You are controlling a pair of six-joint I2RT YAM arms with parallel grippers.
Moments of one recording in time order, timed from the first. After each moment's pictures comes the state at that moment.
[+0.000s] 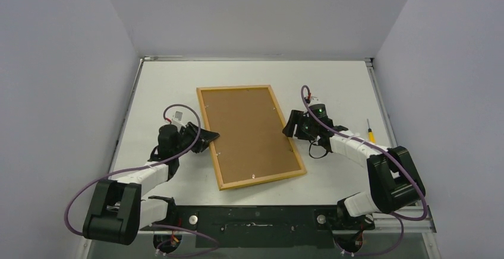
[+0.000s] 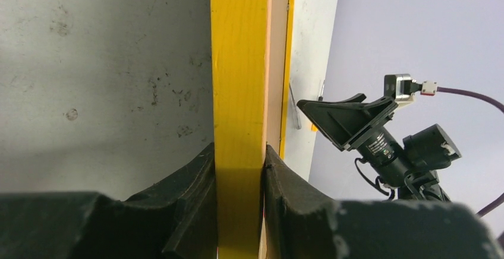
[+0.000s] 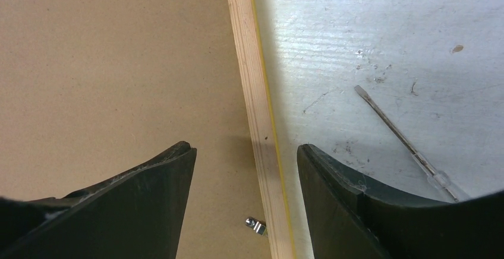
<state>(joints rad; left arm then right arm) -0.17 1.17 0.27 0.47 0.46 -1.16 0.37 1.44 0.68 -0.01 -0.15 0.48</state>
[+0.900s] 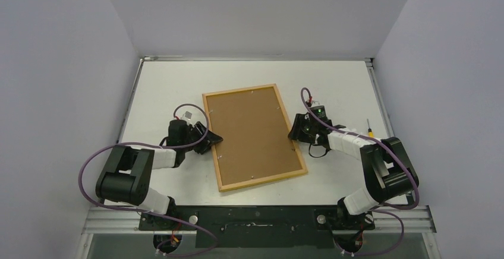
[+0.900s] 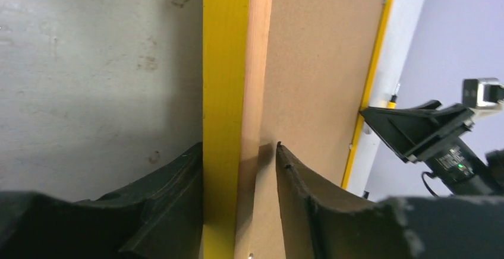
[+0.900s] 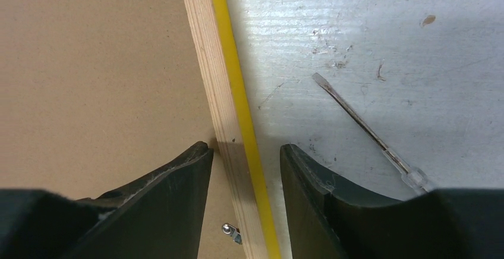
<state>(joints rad) -0.17 1.49 0.38 0.47 0.45 -0.97 0.33 1.53 0.68 -0.03 -0.12 0.47</state>
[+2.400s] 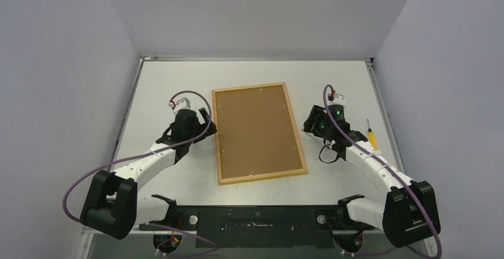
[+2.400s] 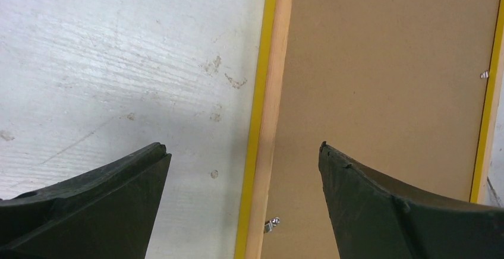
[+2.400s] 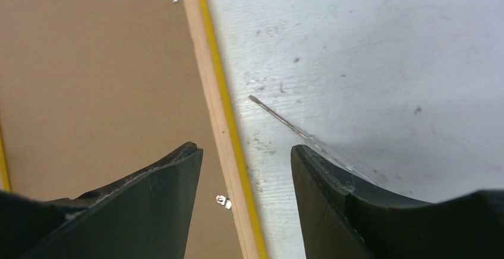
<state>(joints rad) -0.36 1.24 0.60 -0.04 -0.21 -0.71 0.28 1.18 0.65 -0.16 0.06 0.48</state>
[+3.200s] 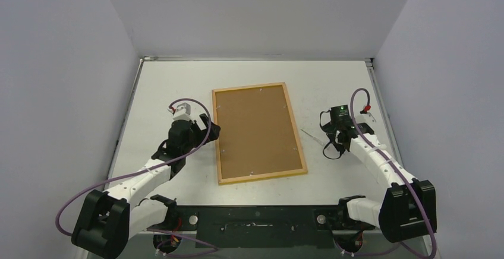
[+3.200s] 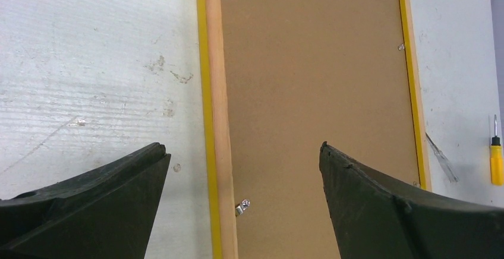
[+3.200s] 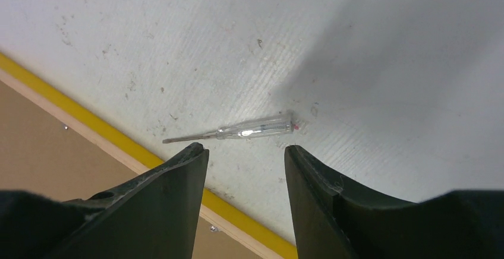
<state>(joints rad) -0.38 1.07 0.41 0.18 -0.09 -0.68 0.19 1.19 0.77 -0.62 0.40 1.11</state>
